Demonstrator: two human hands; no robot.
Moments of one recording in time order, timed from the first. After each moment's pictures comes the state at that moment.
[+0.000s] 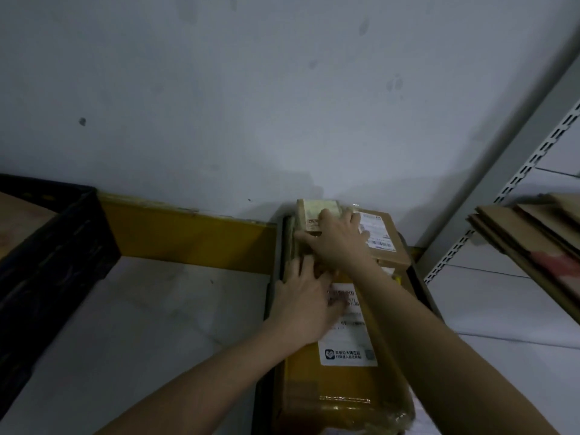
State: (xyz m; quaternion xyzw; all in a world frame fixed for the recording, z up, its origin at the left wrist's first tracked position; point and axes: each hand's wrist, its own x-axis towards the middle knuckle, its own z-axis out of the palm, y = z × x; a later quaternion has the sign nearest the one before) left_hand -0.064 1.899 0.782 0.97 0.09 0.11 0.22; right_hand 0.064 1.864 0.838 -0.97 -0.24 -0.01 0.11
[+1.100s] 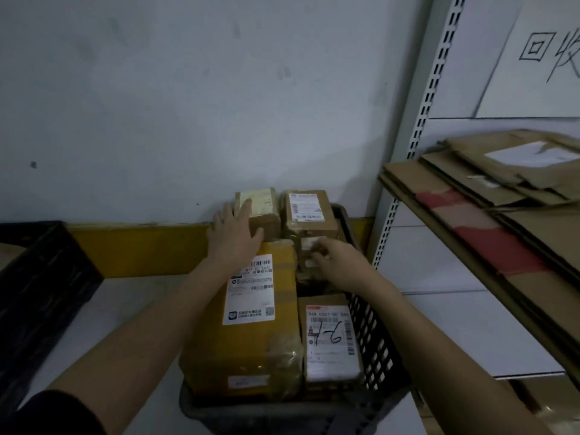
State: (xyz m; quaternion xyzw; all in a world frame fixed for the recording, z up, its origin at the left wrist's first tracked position) left_hand -0.010 1.887 0.824 0.95 0.24 0.13 0.13; right_hand 0.045 1.666 0.820 -0.90 -0.31 0.06 0.30
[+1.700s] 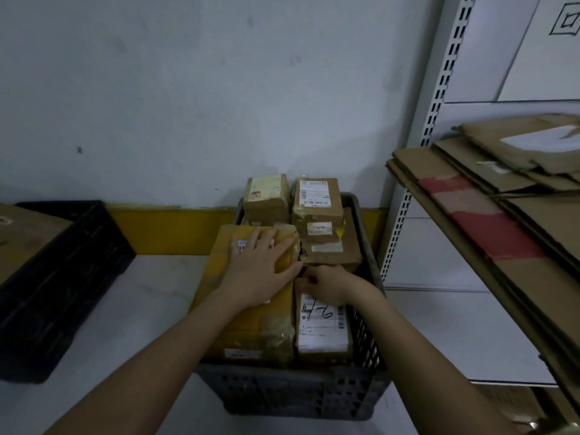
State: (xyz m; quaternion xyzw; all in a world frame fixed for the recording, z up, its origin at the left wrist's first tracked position) left_hand -0.074 1.813 0.793 0.99 0.14 0.04 0.05; right_hand 0.021 1.657 0.791 -0.85 -0.41 0.28 0.14
